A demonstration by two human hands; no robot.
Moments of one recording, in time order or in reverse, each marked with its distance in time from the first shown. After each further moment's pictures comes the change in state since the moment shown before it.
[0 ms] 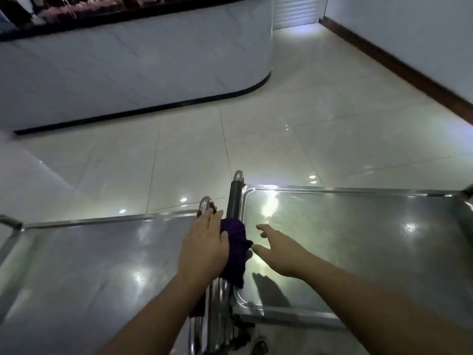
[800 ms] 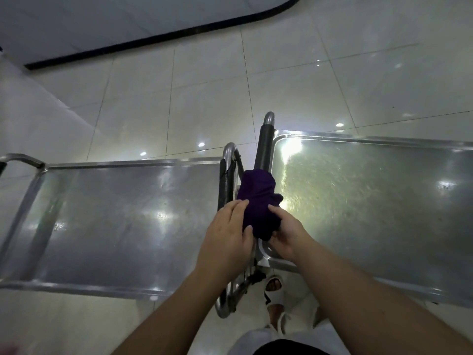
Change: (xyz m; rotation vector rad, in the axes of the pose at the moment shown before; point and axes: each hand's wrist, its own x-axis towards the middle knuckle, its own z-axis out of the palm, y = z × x) left_hand -0.053 -0.034 0.040 -0.176 -0.106 -0.030; right_hand 0.054 0.015 0.111 1.491 0.004 0.632
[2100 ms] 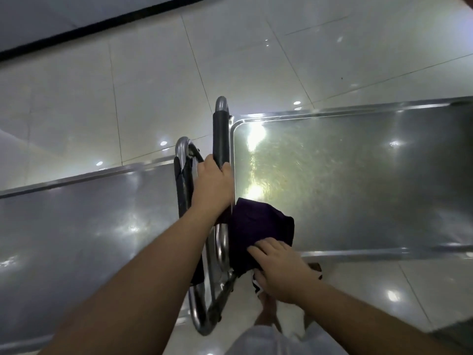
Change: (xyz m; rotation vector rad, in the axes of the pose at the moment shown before) left_hand 0.140 0.022 0.045 -0.237 -0.066 -0.235; right_hand 0.001 0.069 -0.105 -2.054 -0.014 -0.720
